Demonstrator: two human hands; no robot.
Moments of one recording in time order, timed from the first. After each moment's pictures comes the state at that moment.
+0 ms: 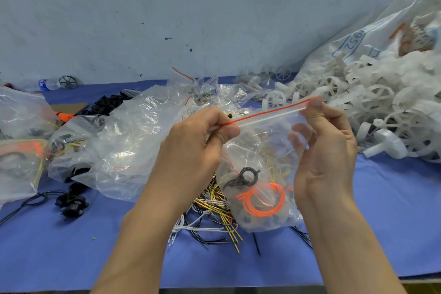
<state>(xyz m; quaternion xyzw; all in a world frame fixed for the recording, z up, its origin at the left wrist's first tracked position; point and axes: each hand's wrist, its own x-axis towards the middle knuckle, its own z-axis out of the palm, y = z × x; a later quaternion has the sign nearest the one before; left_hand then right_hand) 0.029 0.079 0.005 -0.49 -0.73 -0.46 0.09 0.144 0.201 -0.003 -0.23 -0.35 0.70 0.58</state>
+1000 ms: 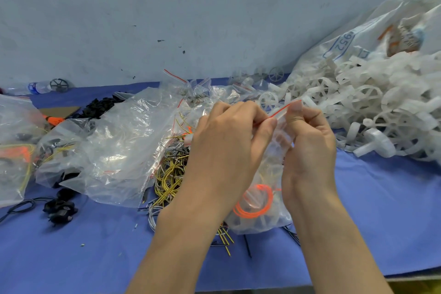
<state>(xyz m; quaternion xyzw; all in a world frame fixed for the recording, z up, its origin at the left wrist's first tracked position) 0.076 0.115 0.019 -0.53 -0.72 -0.42 0.15 0.139 0.206 -0.009 -0.23 -0.39 0.69 0.56</state>
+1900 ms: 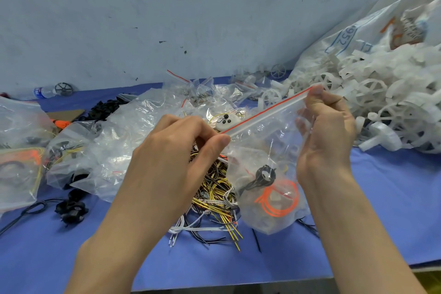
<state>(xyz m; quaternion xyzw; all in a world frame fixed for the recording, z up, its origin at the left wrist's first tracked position) 0.037 0.047 0.019 -0.52 -0.75 -0.36 0.17 0.136 0.232 -0.002 -0.24 -0.34 0.66 0.62</state>
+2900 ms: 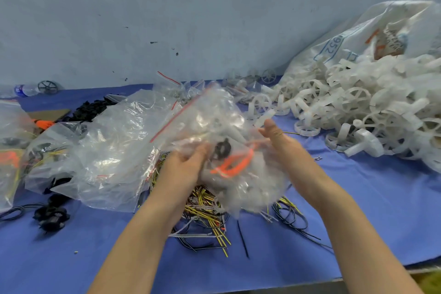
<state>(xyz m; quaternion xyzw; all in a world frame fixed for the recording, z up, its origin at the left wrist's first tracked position) 0.012 0.104 -0.049 -0.29 -0.65 -0.67 -0.23 0.150 0.248 -0.038 -0.23 -0.69 0.64 0.25</state>
